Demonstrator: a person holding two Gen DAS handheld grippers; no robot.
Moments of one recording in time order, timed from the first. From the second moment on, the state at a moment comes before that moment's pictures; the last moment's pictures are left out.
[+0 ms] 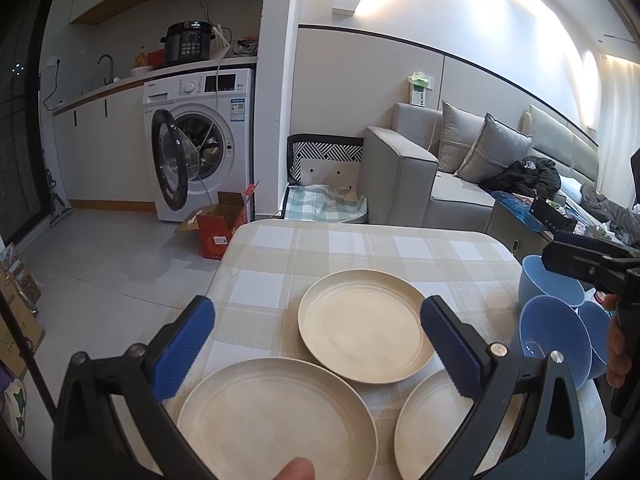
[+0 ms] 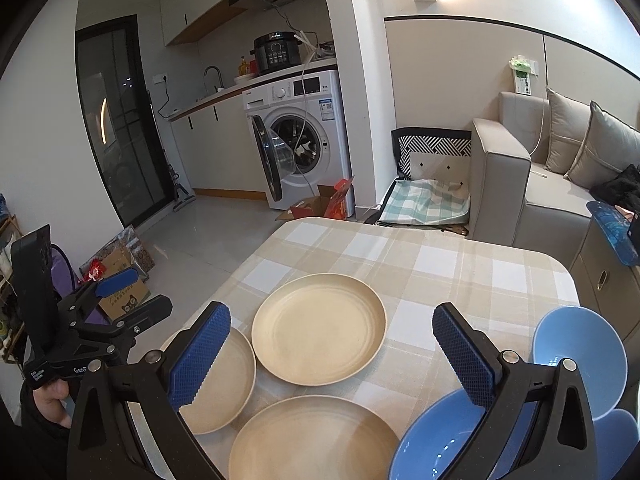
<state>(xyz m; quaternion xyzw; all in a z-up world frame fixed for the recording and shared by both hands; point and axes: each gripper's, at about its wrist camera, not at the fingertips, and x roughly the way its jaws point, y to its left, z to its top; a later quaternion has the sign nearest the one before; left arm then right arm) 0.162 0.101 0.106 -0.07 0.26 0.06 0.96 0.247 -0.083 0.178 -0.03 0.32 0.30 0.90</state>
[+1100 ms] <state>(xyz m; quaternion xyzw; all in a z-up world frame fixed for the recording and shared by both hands) 0.247 0.120 0.044 -0.08 0.35 0.08 0.93 0.351 -0.039 0.106 -0.02 0.42 0.26 0.87</state>
